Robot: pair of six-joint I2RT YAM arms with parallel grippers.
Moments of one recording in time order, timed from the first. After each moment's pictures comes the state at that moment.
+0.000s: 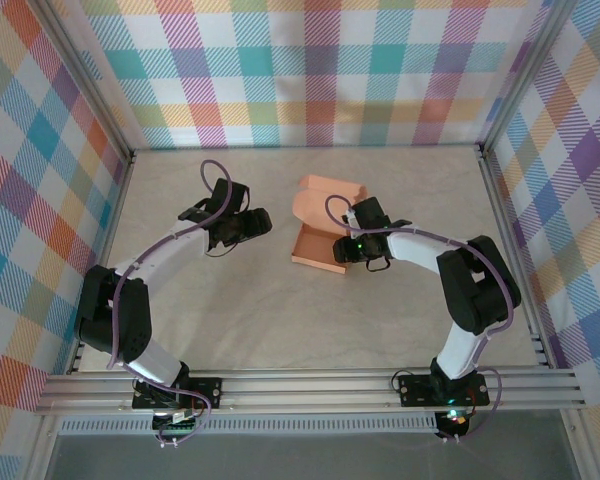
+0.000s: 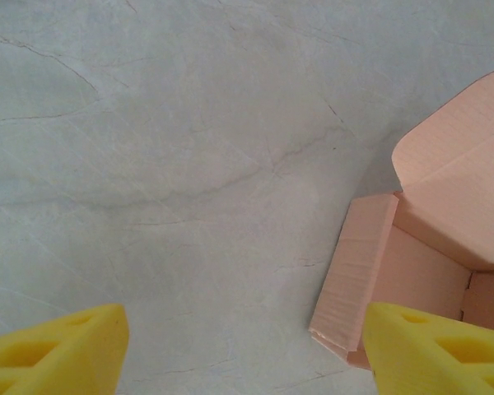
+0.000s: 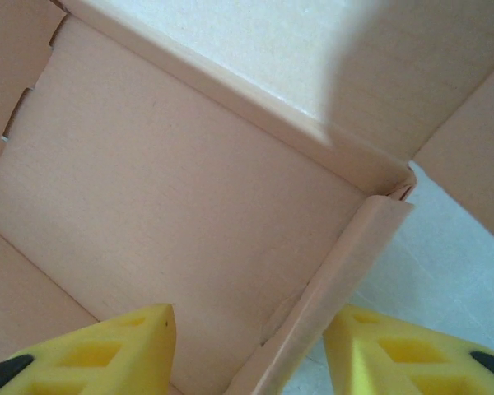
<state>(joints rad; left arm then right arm) -0.38 1.57 1.13 -0.49 0.02 -0.65 0.48 1.75 1.03 -0.34 -0.16 0.24</state>
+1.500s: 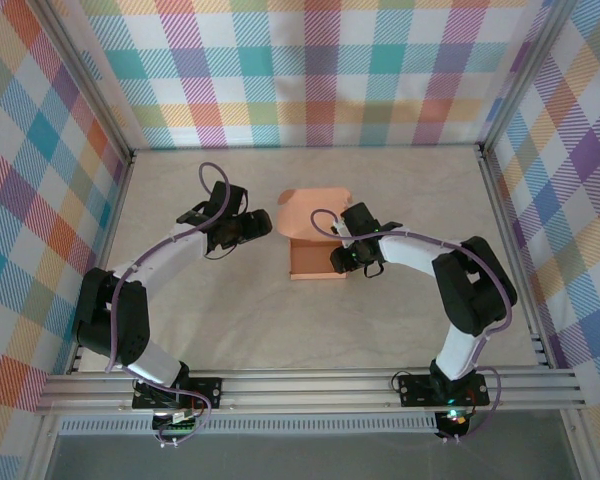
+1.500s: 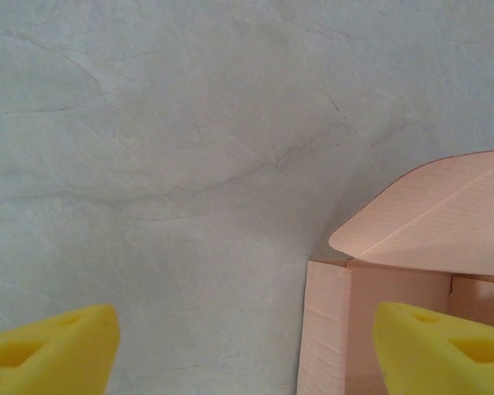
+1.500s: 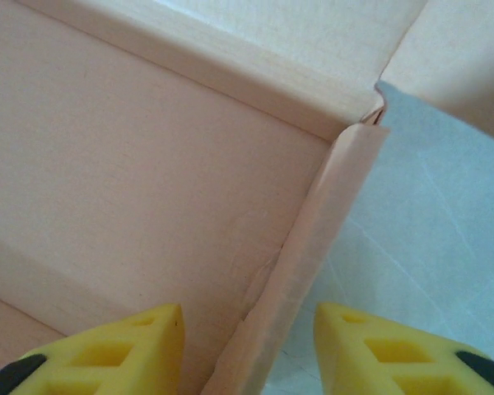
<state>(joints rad) -0.38 1.55 1.10 -0.46 0.03 -0.65 0.55 1.75 1.04 -0.42 -0.08 0.08</state>
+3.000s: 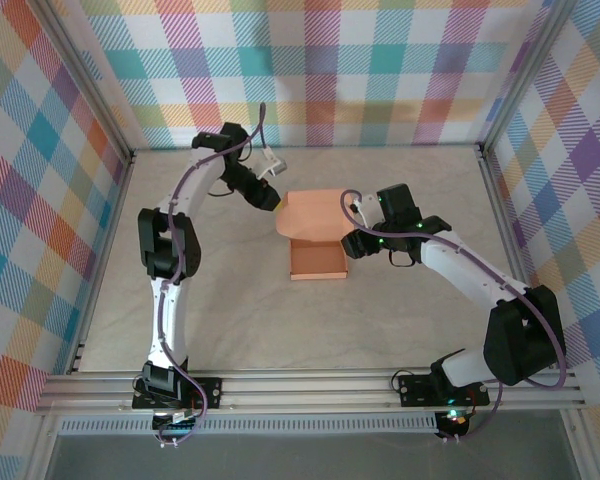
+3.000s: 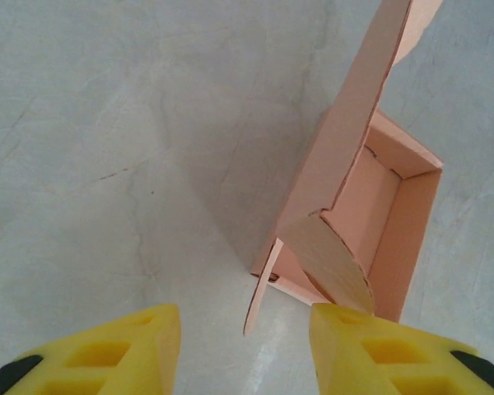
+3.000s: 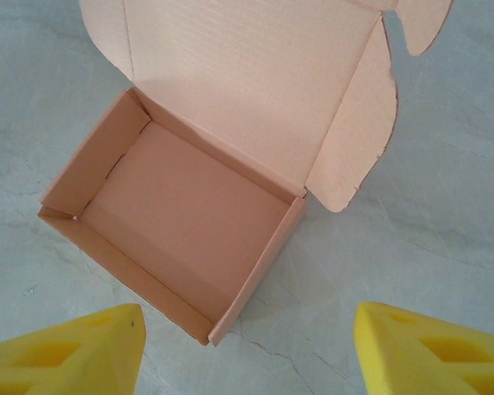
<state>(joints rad) -0.24 2.29 2.23 -1.31 0.67 0.63 0.43 1.41 1.04 -0.52 -0.23 -0.09</state>
